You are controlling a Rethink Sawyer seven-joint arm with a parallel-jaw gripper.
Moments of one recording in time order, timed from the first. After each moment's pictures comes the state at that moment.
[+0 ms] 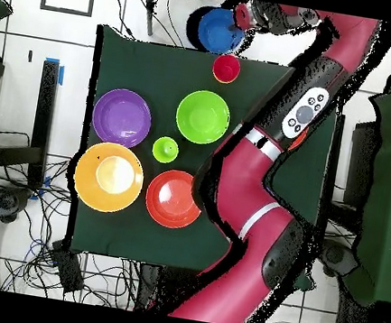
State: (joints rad) arm -0.68 0.07 2.43 0.18 -2.04 2.00 0.78
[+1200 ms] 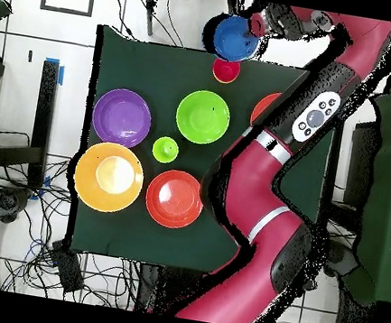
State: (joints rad) arm -0.72 0.07 2.43 0.18 -2.10 2.00 0.66
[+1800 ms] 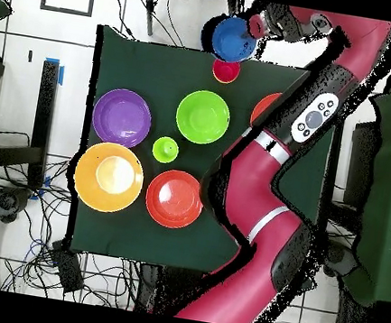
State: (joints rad) arm -0.72 0.10 2.46 0.18 -2.10 2.00 0.66
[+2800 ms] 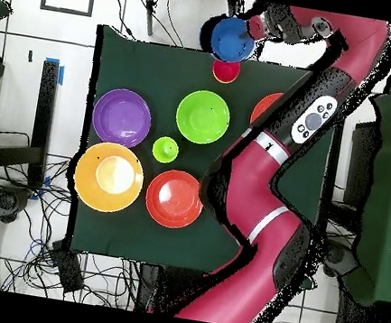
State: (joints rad) arm -0.73 0.12 2.49 0.18 -2.10 2.00 0.66
